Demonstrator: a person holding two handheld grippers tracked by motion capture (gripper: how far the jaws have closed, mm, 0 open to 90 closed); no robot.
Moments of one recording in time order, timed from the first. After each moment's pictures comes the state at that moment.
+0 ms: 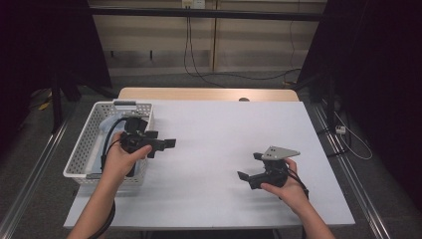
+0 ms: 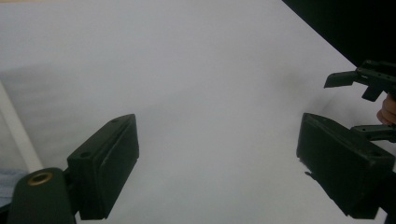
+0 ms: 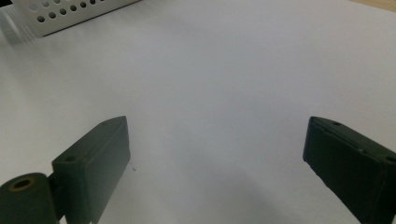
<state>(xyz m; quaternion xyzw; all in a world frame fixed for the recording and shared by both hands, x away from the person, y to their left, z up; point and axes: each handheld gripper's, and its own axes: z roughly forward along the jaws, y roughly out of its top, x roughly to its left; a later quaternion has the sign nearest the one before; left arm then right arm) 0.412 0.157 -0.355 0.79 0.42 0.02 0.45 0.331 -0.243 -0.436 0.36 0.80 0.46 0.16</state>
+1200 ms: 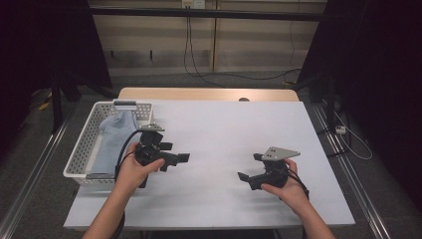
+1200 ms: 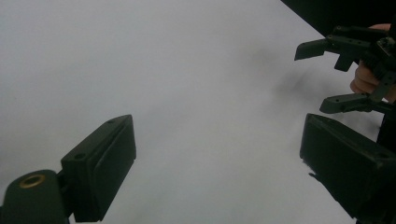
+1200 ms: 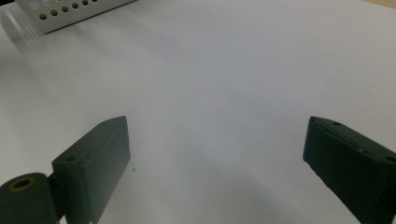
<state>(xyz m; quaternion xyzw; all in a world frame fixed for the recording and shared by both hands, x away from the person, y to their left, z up) 0.391 0.126 -0.378 0.81 0.38 -0.02 0.45 0.330 -0.243 -0.437 0.36 0.80 0.46 0.15</state>
